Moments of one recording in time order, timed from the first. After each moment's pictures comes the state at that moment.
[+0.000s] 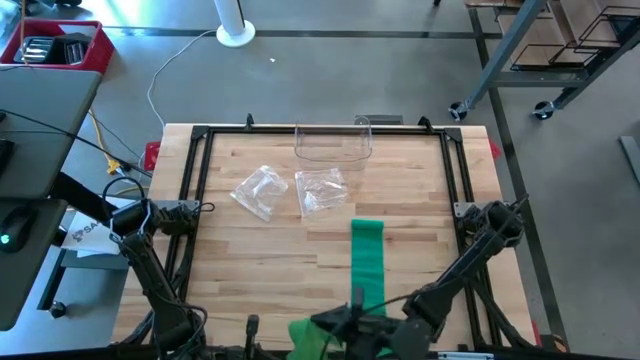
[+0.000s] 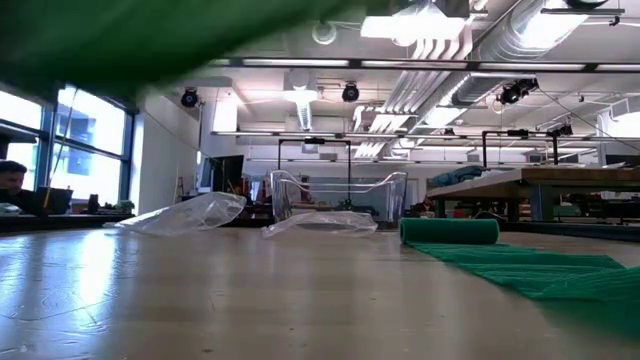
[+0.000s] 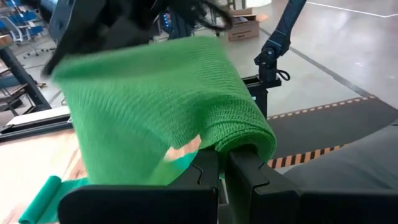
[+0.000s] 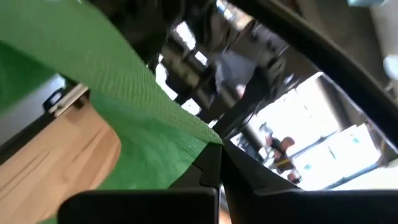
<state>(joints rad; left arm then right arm) -1.06 1.86 1.53 -0.03 -0.96 -0.15 0.79 1.96 1.62 0.24 0.92 -0.80</state>
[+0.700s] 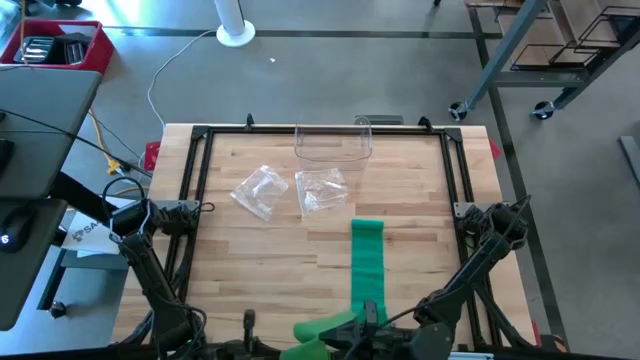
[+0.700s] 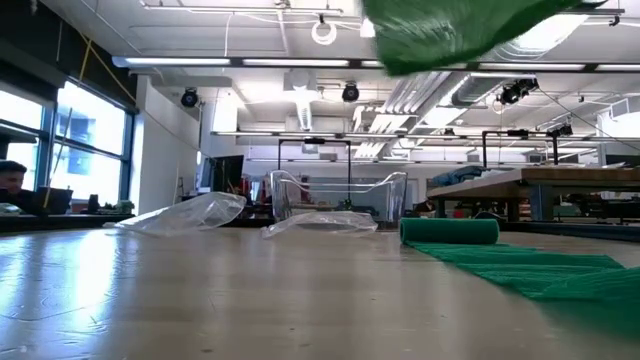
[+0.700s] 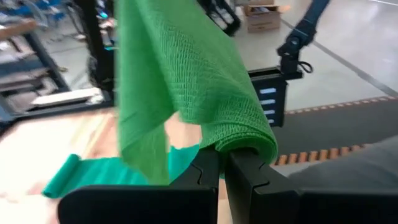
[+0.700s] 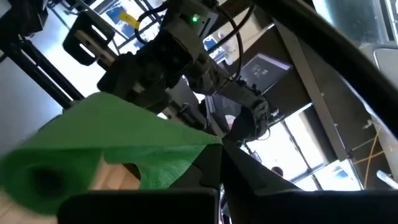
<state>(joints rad) -1.05 1.86 1.54 -0.14 -1.02 -0.27 0.84 1.96 1.62 0.43 0.89 -1.03</state>
